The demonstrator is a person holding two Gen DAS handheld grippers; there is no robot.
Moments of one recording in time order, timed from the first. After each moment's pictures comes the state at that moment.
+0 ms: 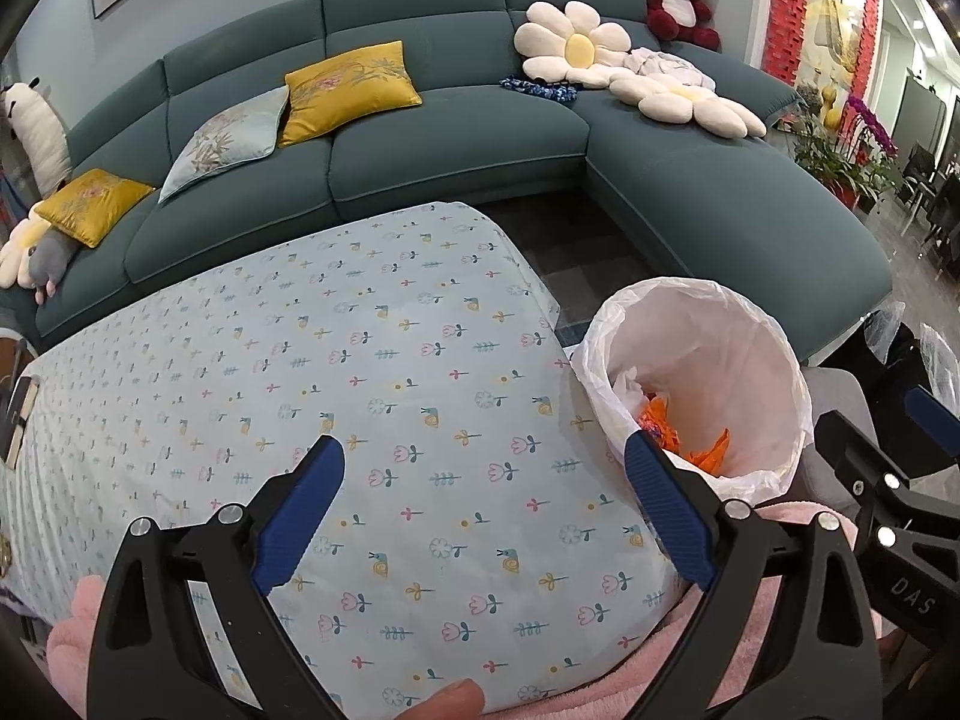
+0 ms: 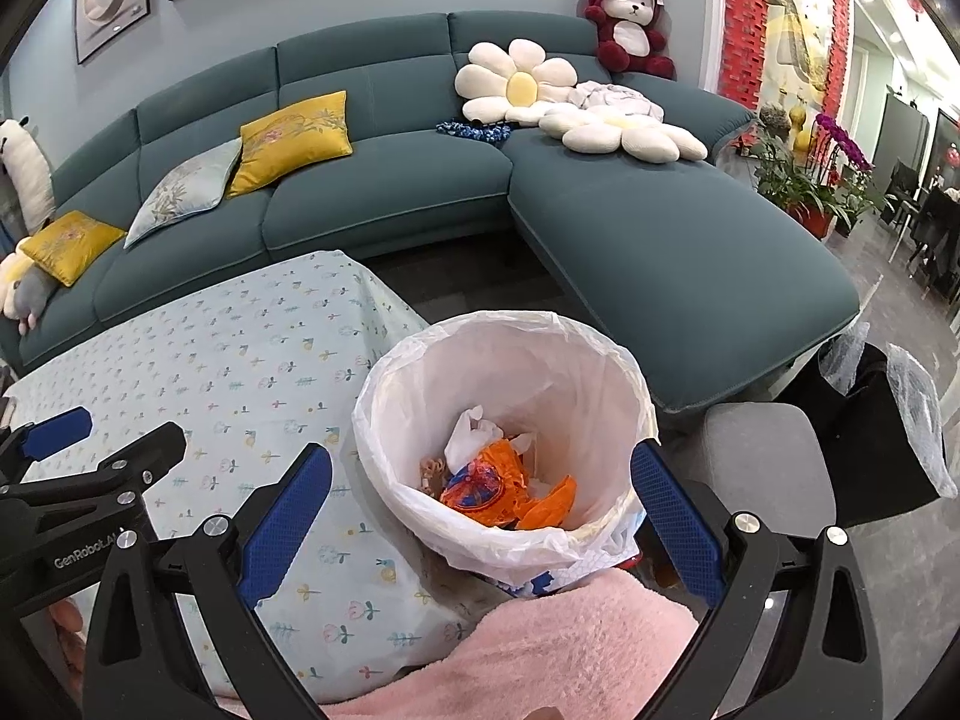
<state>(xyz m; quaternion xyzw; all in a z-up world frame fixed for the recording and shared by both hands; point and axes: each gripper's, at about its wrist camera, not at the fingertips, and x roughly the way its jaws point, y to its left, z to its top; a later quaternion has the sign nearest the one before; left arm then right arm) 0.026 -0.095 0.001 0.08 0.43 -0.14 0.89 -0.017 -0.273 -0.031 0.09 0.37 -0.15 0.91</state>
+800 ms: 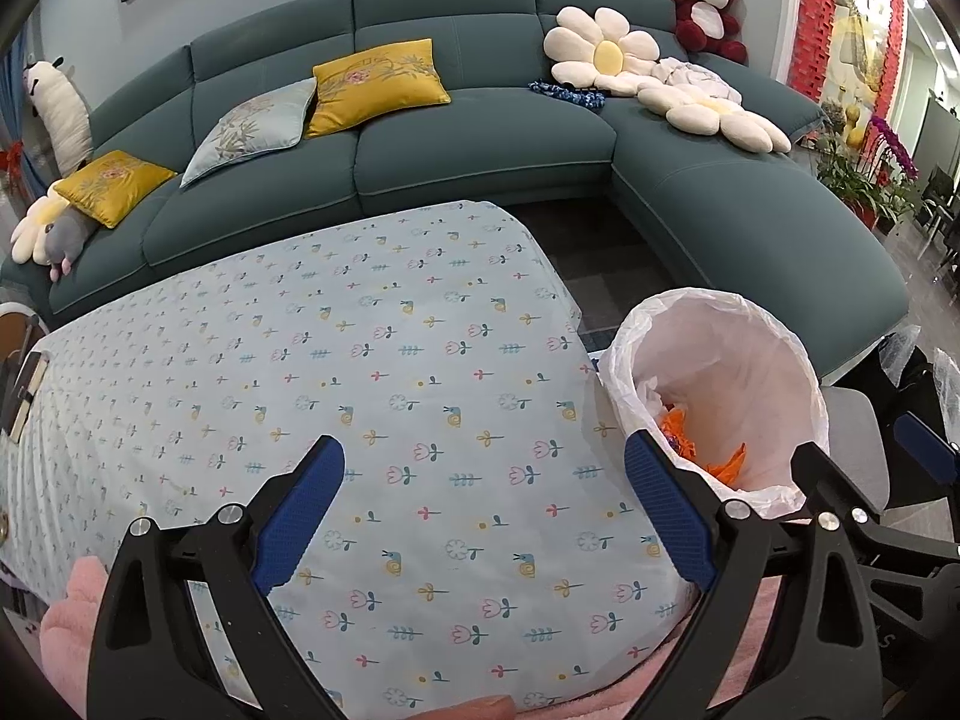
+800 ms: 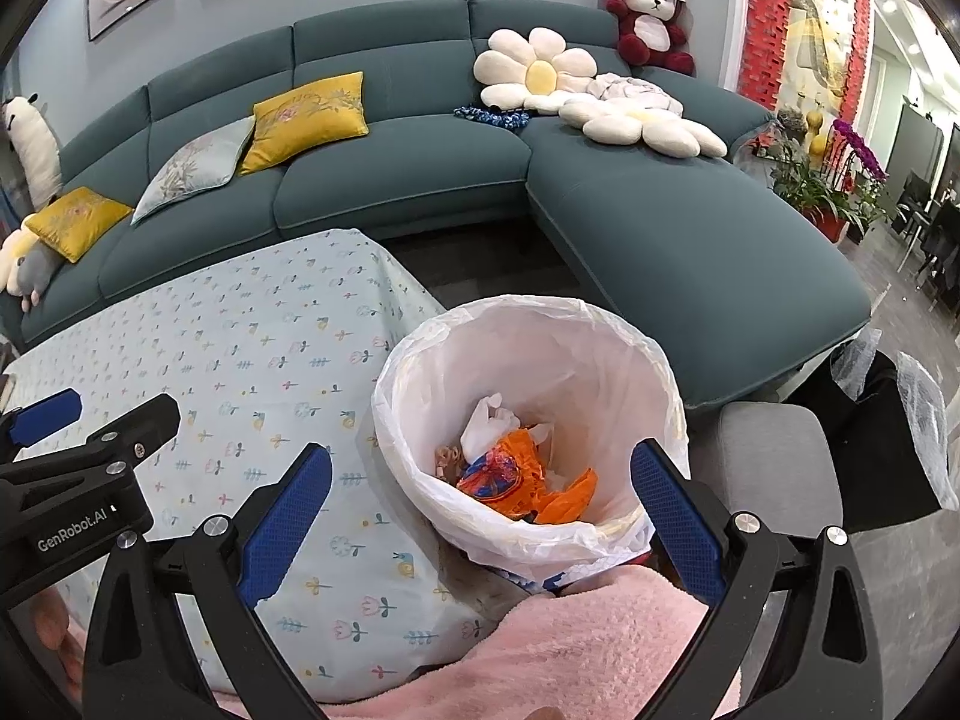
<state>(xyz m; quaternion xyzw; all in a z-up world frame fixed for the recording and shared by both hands) 0.029 -0.086 -0.003 0.06 0.43 -0.11 0.90 -0.001 -0.256 -0.042 0.07 0.39 -0.14 0.91</state>
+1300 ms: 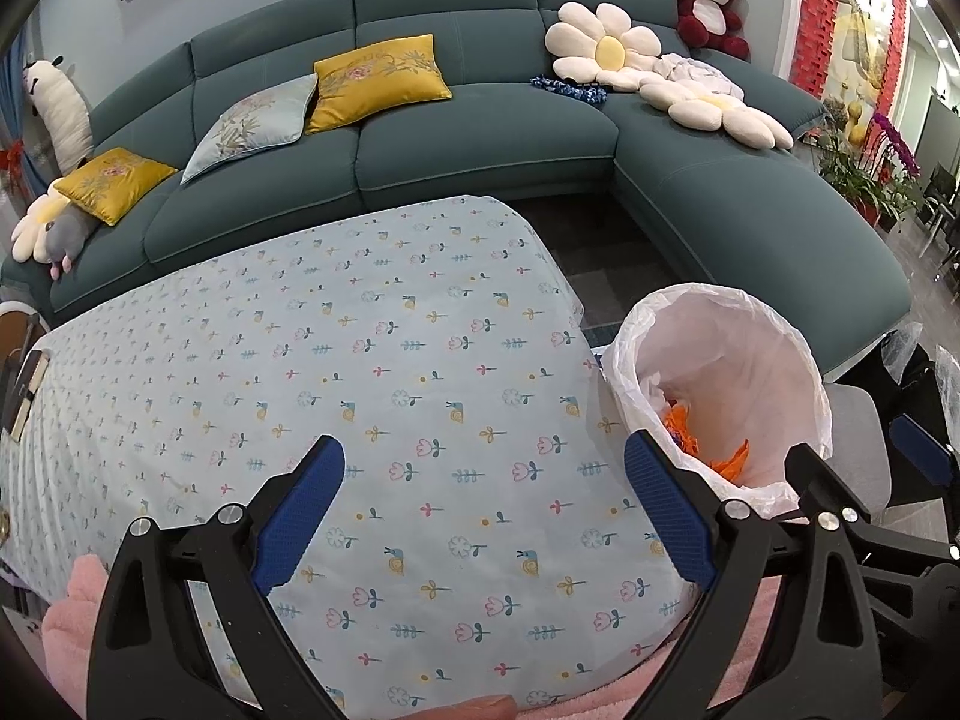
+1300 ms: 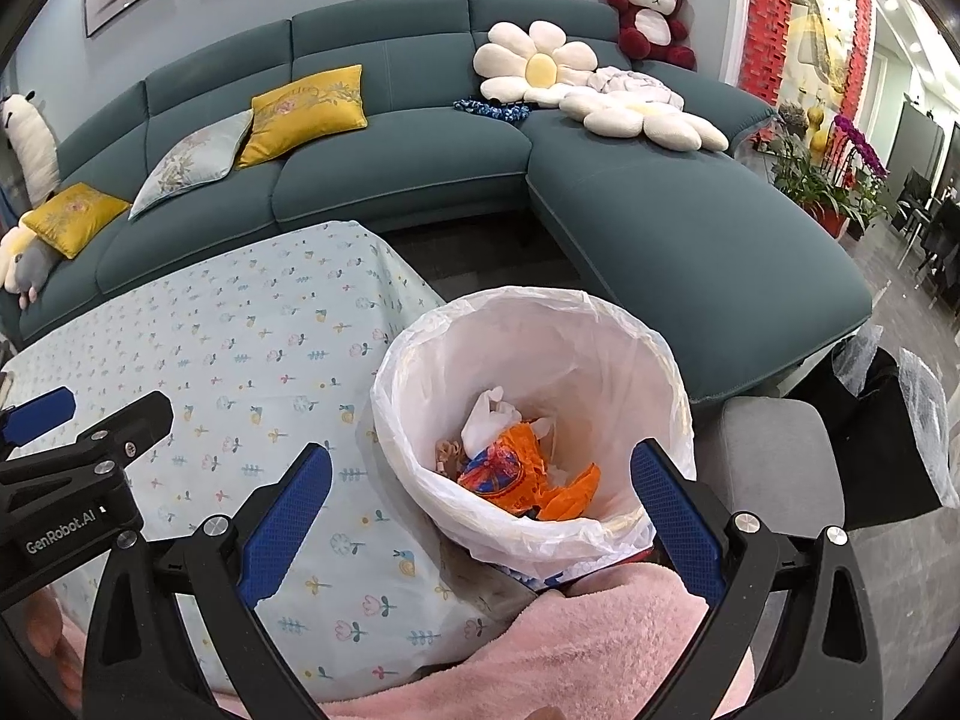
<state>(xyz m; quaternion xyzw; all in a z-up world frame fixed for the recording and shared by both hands) 0.030 -0.082 -0.006 0.07 0.43 -0.11 0.89 0.001 -0.255 -0.049 0.08 0.40 -0.14 0.90</state>
